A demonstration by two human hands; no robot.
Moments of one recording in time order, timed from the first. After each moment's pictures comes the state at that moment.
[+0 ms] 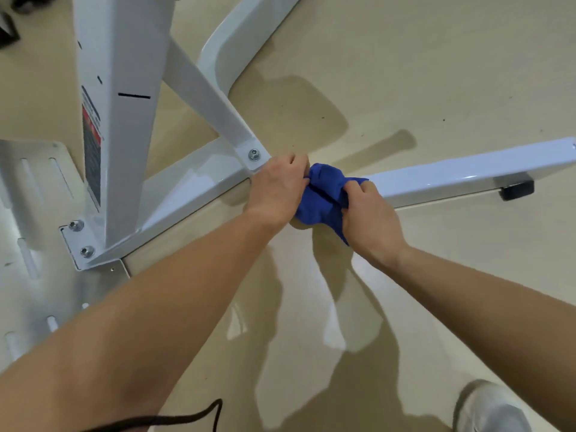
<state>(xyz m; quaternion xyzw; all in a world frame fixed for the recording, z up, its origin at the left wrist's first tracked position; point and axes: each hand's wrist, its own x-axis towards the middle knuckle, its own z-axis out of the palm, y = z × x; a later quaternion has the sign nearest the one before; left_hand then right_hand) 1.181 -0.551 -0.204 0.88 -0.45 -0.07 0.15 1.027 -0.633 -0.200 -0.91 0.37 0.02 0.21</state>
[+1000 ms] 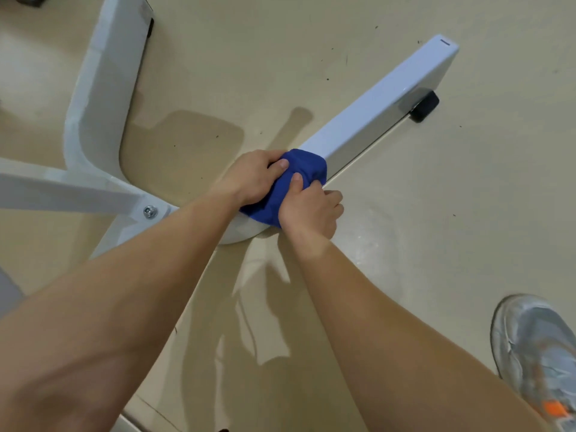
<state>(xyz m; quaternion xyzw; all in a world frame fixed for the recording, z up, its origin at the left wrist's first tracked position) 1.149 -0.671 -0.215 0.73 -0.58 -0.35 0.11 1.027 -0.647 -0.236 -0.50 0.74 -0.13 0.44</state>
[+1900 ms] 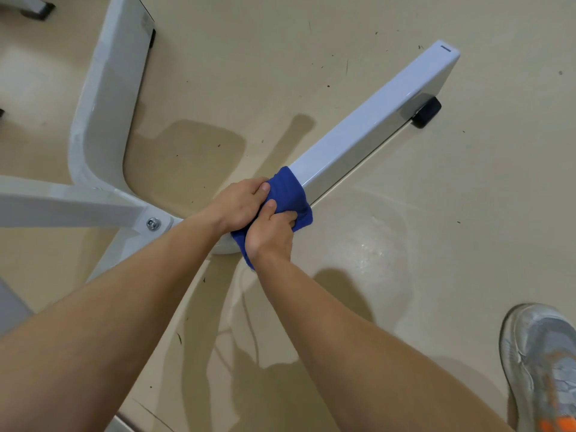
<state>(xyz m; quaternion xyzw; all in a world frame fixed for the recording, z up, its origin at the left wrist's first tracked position) 1.168 -0.648 -0.222 0.75 -0.54 -0.38 0.06 1.087 -0.617 -0.254 -0.34 0.68 -0.20 0.62</state>
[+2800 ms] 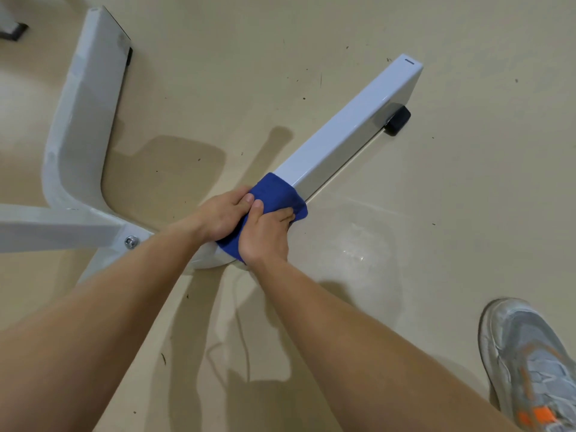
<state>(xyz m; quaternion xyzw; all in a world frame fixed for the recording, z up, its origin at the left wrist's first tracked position) 1.175 -0.656 -0.231 0.72 -0.50 -0.46 0.09 1.059 -0.636 -0.244 -0.45 0.66 -0.16 0.58</state>
